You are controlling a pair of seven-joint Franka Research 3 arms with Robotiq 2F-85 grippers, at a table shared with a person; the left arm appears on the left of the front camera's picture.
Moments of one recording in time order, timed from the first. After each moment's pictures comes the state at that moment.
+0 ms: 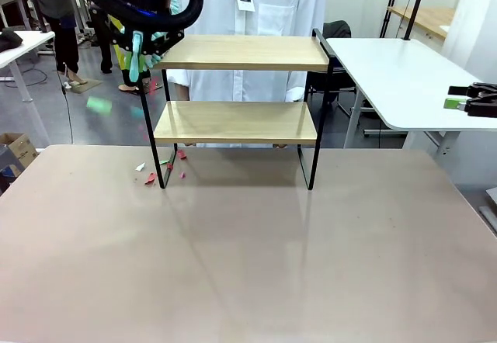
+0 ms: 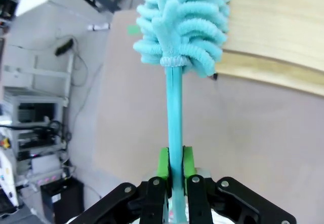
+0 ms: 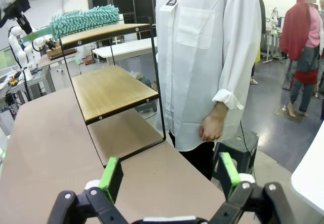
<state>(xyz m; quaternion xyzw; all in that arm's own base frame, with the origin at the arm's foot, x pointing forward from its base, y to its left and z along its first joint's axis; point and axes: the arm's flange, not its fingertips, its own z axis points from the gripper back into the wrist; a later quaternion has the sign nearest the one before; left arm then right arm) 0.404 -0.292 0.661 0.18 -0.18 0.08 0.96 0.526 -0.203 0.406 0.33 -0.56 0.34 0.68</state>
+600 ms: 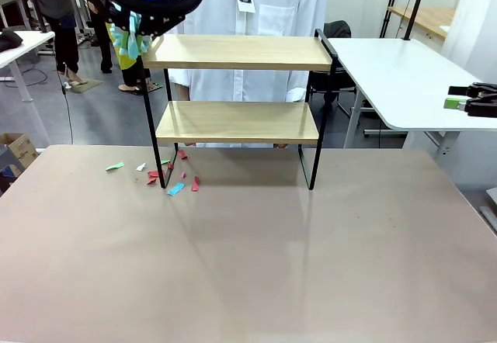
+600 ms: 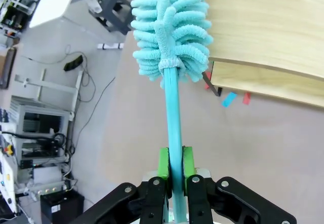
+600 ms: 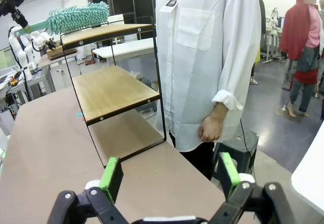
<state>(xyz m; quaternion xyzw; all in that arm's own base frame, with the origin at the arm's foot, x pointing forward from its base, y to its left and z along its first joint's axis) 0.385 -0.301 0.677 0.19 -0.23 0.09 0.95 0.526 -0.203 0.406 0.33 -0.56 0.34 0.68</state>
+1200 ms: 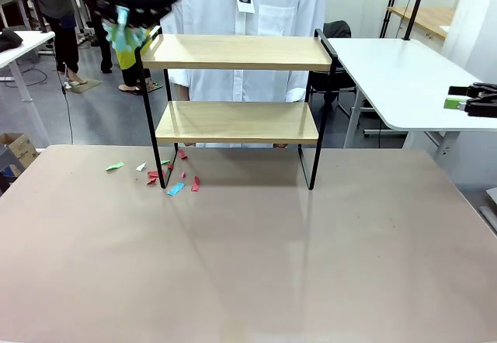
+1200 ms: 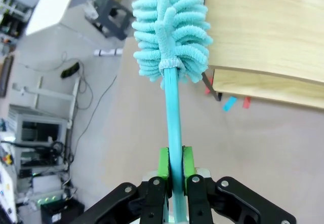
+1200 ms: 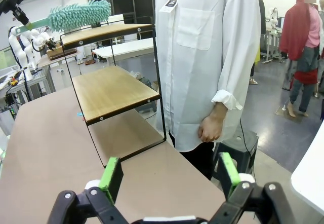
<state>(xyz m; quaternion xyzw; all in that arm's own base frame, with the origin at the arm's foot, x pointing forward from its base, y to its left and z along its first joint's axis) 0.379 -0.270 0.695 0.17 -0.25 0.07 0.95 0.526 -0.203 0.406 0.33 -0.56 0.34 0.68</state>
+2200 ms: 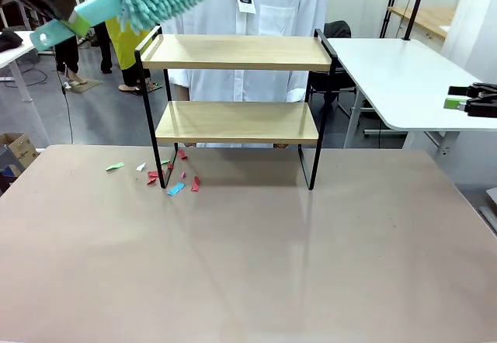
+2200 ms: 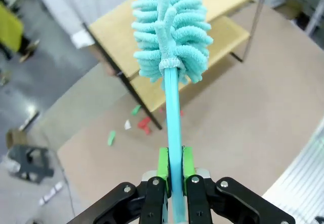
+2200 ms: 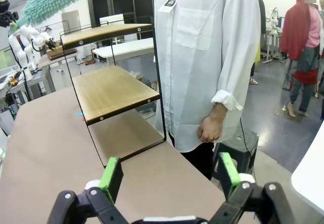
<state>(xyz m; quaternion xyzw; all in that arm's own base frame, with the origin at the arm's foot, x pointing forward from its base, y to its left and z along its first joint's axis) 0.294 -0.125 0.691 -0.08 -0.37 -0.33 0.86 0.526 -0.203 0.406 0.33 -0.56 0.34 0.68</state>
